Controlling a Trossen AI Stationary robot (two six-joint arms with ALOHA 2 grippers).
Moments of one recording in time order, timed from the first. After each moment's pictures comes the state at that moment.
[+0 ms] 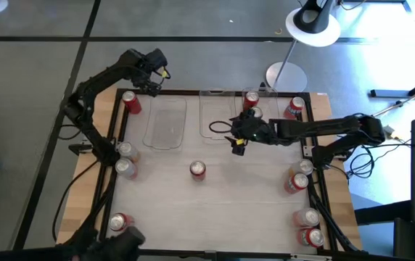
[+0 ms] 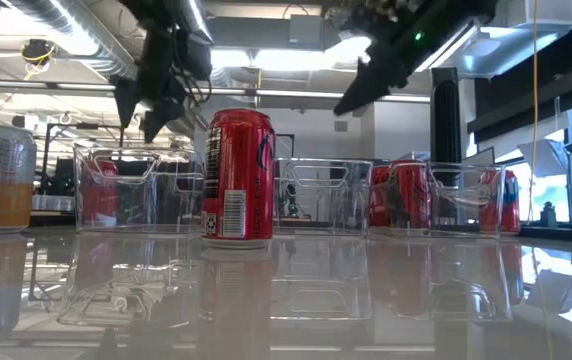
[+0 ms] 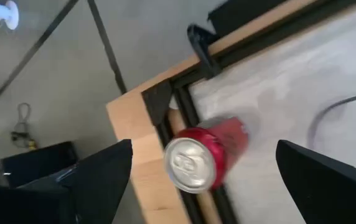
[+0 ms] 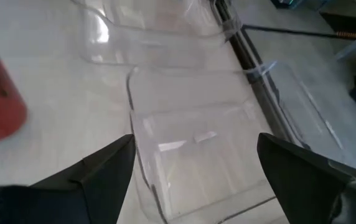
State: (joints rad) left arm 0.89 1.65 1.55 -1.39 -0.57 -0.22; right arm -0.05 1.40 0.99 -0.25 0.37 -0.14
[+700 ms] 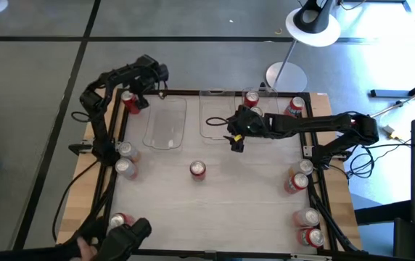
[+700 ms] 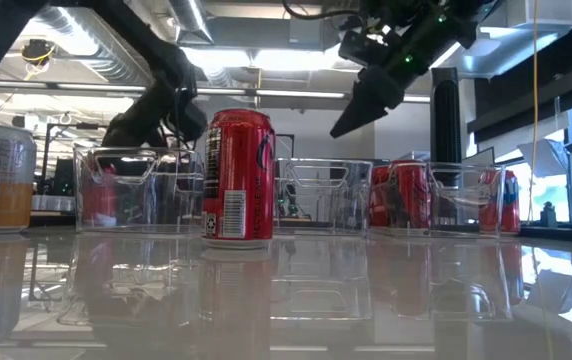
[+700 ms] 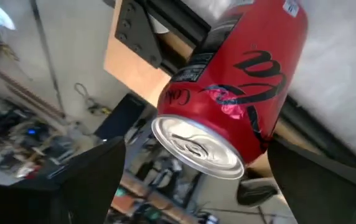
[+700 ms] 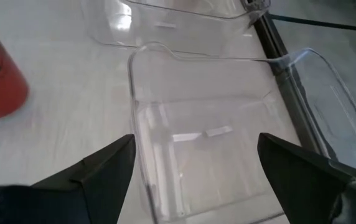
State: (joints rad) left arm 0.95 1.89 1.46 -1.57 -0.68 0.18; right arm -0.15 1.46 0.99 -0.23 0.20 -0.22
